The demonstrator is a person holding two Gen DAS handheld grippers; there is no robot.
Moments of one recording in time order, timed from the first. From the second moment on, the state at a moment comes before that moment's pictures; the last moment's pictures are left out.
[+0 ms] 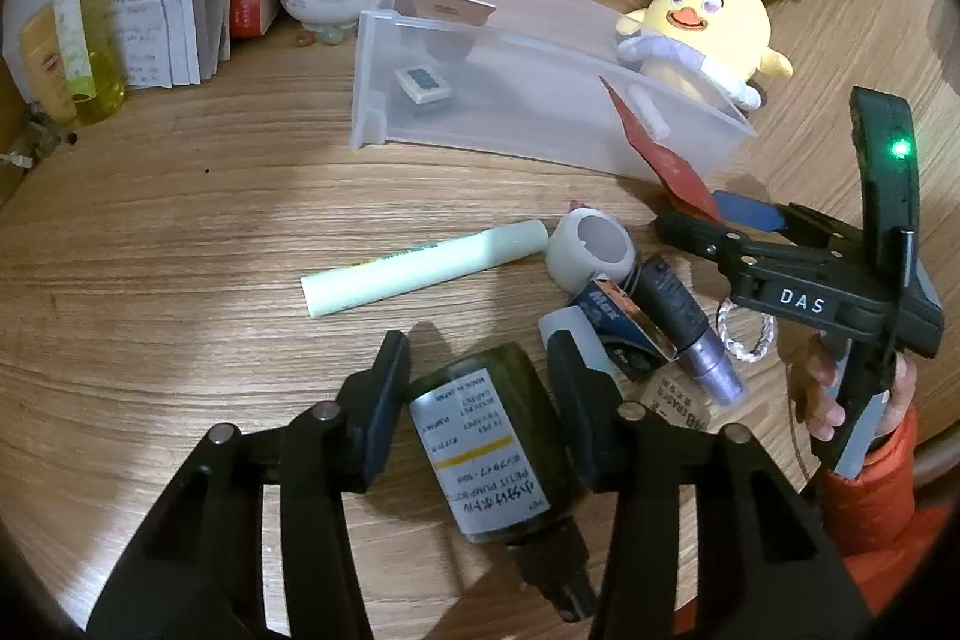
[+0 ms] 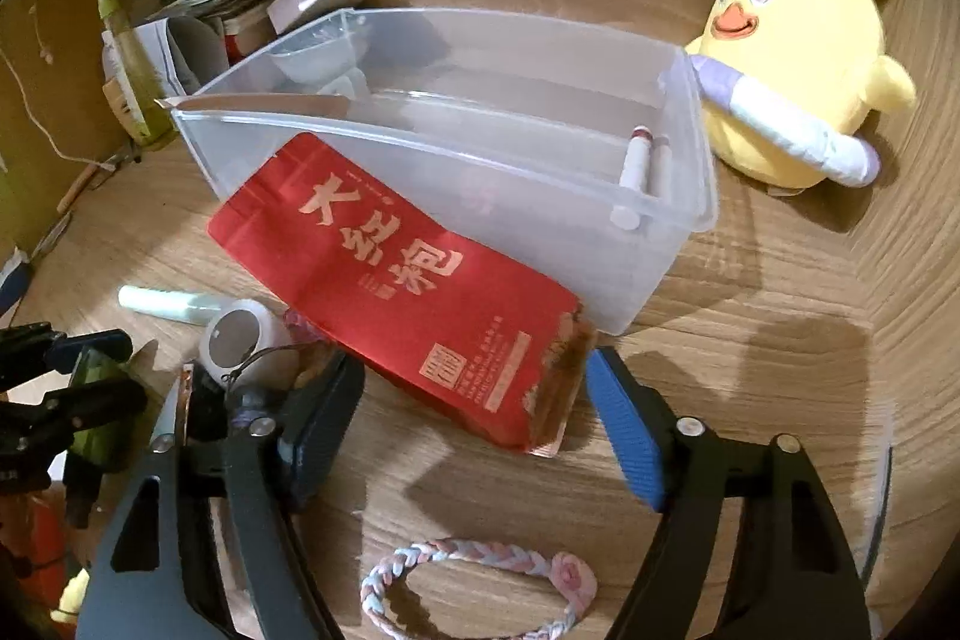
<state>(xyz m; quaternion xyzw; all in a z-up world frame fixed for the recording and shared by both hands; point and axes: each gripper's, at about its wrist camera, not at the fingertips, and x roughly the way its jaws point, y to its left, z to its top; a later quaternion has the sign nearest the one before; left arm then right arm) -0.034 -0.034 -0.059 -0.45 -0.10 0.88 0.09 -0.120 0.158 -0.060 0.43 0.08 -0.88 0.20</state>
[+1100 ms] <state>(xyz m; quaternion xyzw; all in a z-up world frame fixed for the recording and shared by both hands) -0.023 -0.042 -0.001 -0.37 -0.12 0.92 0.11 -0.071 0.162 -0.028 0.38 0.10 -0.89 0.24</state>
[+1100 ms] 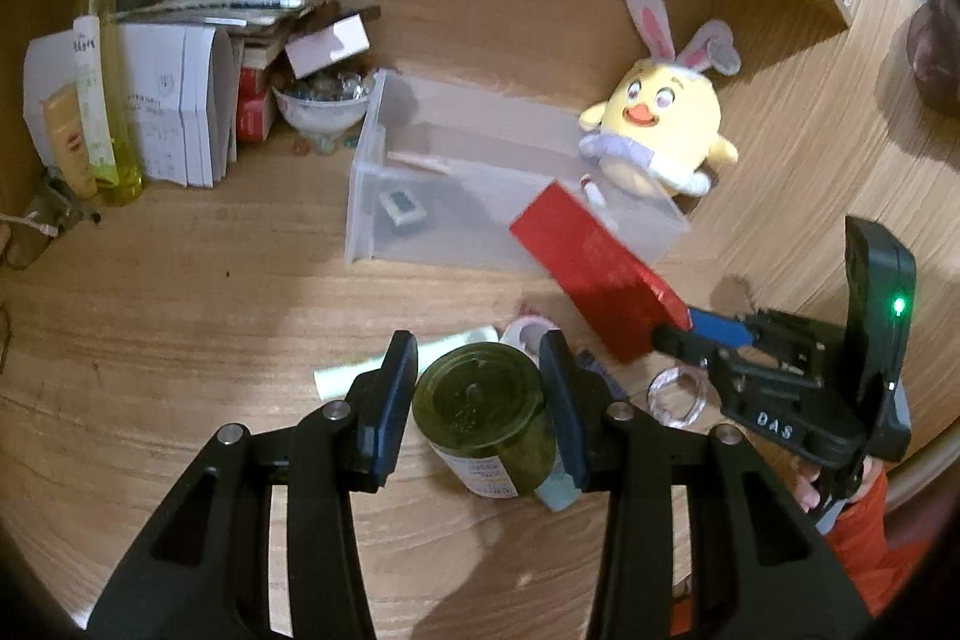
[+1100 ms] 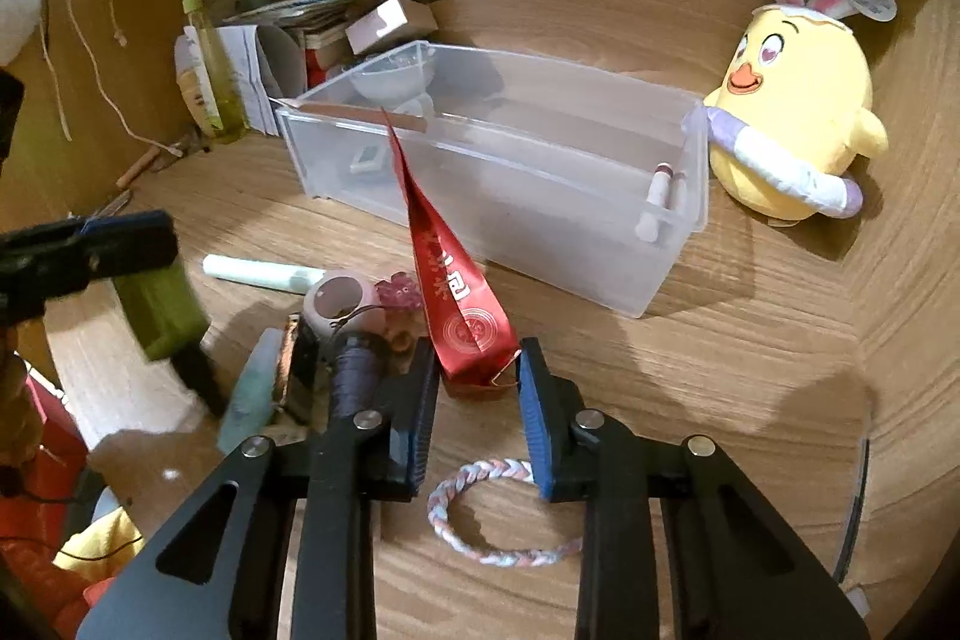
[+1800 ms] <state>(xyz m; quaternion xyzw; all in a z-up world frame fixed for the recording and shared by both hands) -0.025 -0.033 0.015 -0.35 -0.12 0.92 0.11 -0.095 0.154 -0.046 0.41 0.07 -0.87 0.27</state>
